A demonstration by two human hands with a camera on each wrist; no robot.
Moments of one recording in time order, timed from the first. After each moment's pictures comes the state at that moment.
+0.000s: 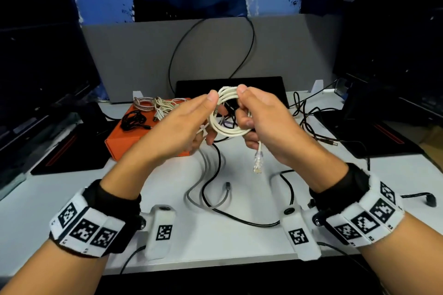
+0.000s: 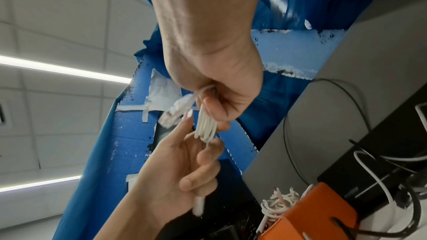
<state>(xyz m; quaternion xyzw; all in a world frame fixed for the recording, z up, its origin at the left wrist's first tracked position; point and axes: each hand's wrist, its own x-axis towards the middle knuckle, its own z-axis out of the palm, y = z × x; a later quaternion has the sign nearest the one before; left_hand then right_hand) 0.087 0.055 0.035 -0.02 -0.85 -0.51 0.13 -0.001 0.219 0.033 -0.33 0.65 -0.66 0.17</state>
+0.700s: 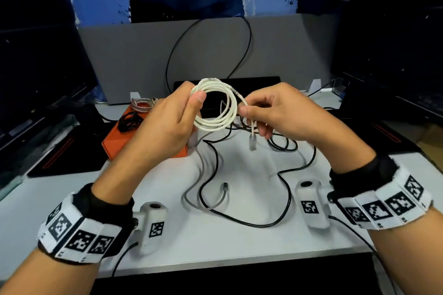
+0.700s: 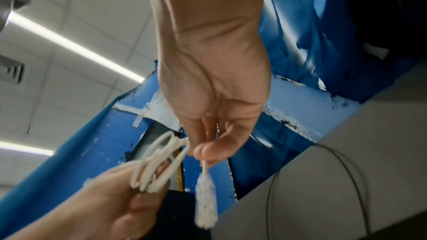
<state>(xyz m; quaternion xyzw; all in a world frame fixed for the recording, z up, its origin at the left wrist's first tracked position) 0.093 0.053 0.040 -0.01 -0.92 -0.25 0.31 -0.040 0.250 0.044 -0.46 0.78 -0.43 0.05</state>
